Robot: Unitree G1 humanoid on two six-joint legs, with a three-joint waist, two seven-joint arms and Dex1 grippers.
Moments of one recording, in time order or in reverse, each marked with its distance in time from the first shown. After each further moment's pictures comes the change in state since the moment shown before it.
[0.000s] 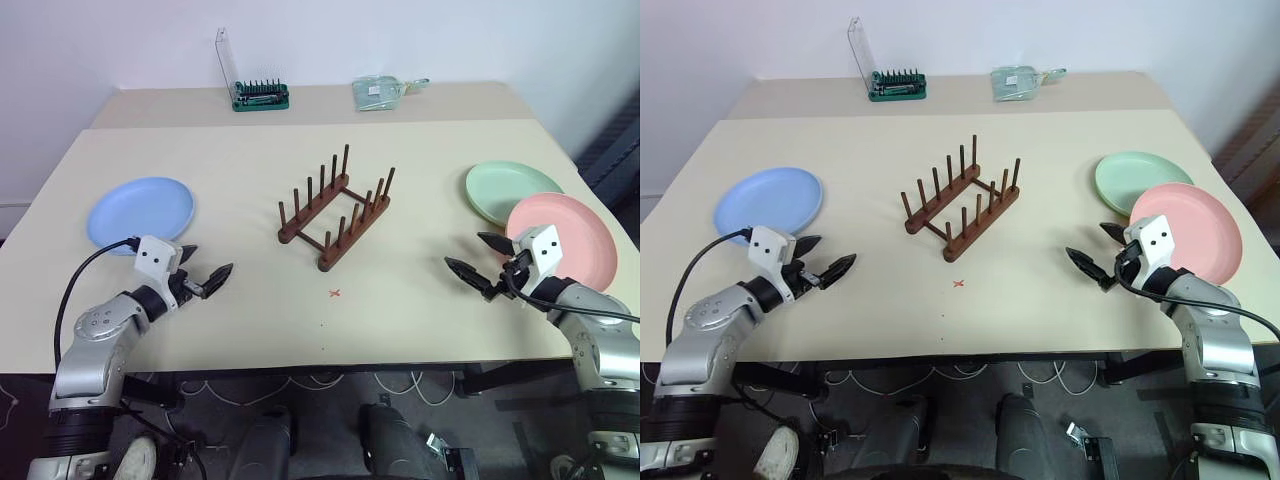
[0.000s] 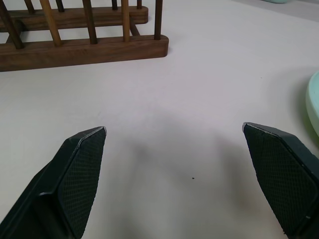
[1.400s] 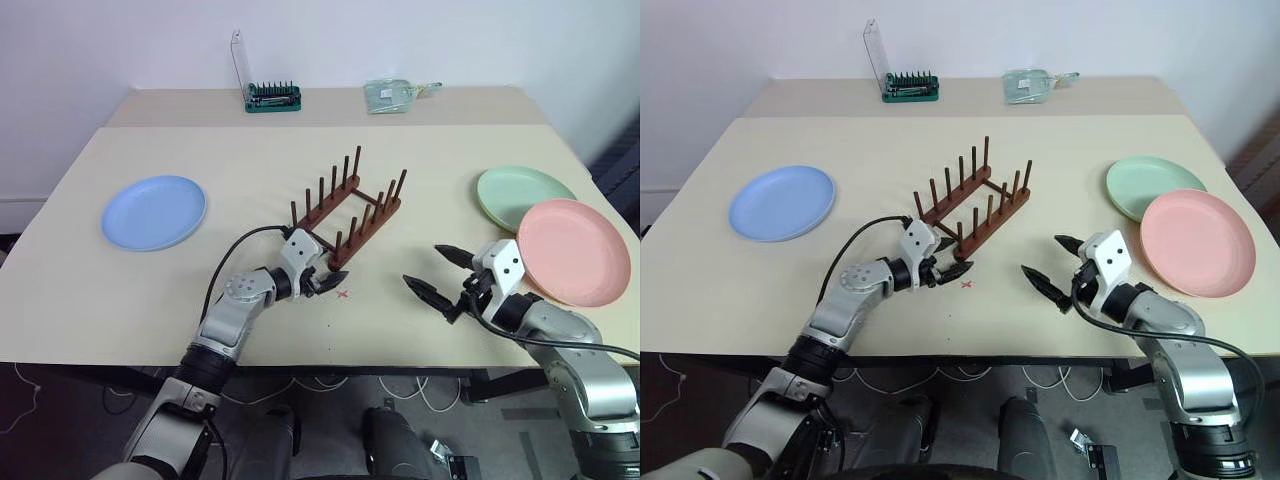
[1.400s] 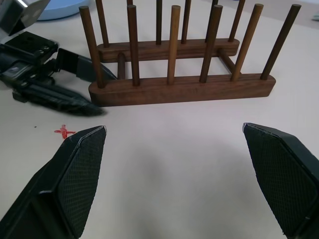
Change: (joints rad) left arm -0.347 -0.323 -0.455 0.276 0.243 -0.062 -0.032; right arm 0.179 0.075 0.092 -0.478 0.060 0.211 -0.146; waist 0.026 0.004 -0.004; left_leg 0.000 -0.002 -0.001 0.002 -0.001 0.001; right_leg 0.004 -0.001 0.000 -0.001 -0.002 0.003
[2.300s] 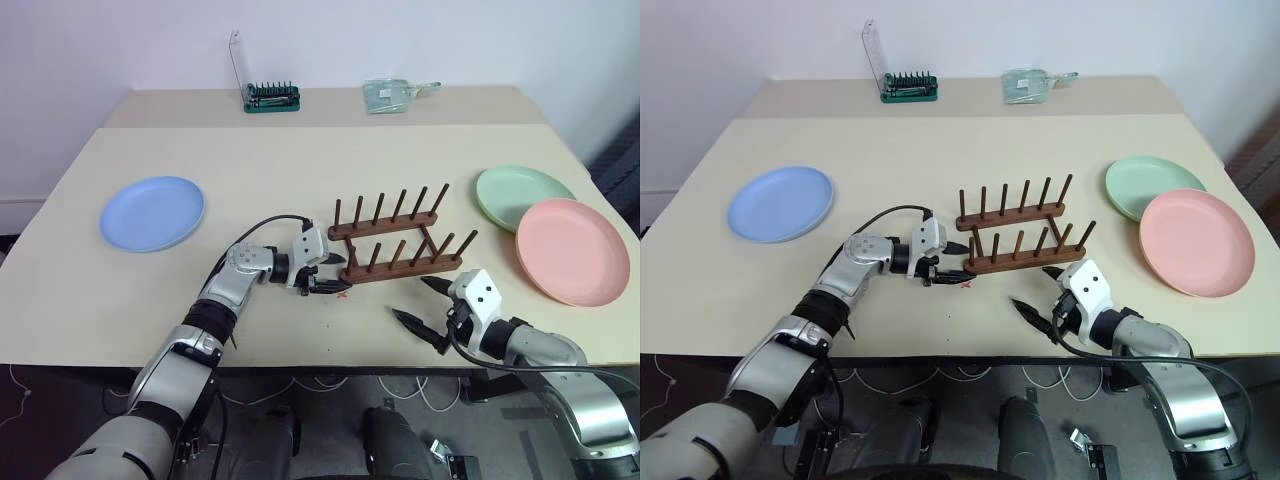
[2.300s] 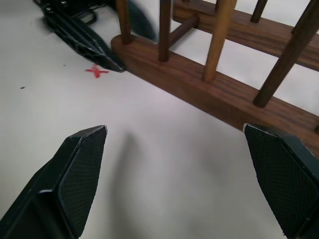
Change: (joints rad) left arm -0.301 0.051 -0.033 0.524 0.053 -0.399 -0.431; right arm 0.128 -0.029 0.073 -0.069 -0.078 0.033 -0.026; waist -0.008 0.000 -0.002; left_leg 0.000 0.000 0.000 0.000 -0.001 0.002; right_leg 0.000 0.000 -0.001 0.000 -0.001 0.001
